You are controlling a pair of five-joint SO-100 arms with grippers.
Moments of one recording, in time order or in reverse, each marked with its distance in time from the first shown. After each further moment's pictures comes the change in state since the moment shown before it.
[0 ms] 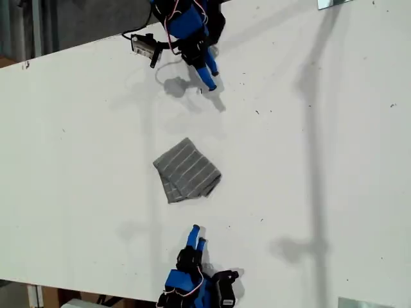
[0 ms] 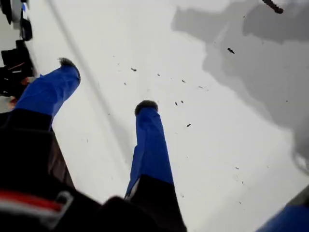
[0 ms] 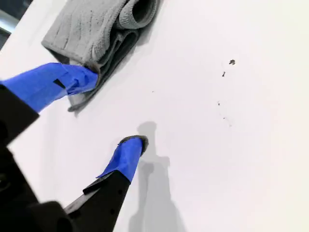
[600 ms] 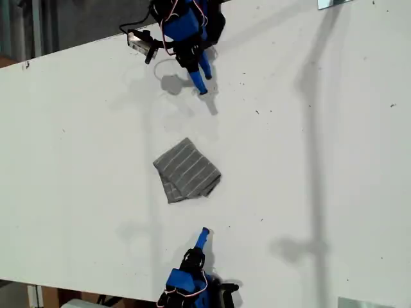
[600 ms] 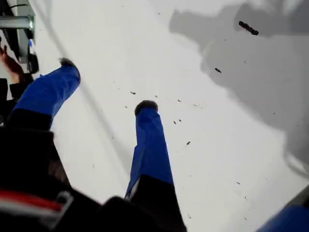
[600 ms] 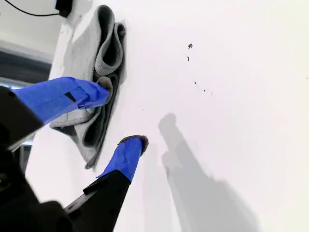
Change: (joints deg) arm 0 1.3 0.0 0.7 -1.5 25.6; arm 1 6.9 0.0 0.0 0.0 -0.2
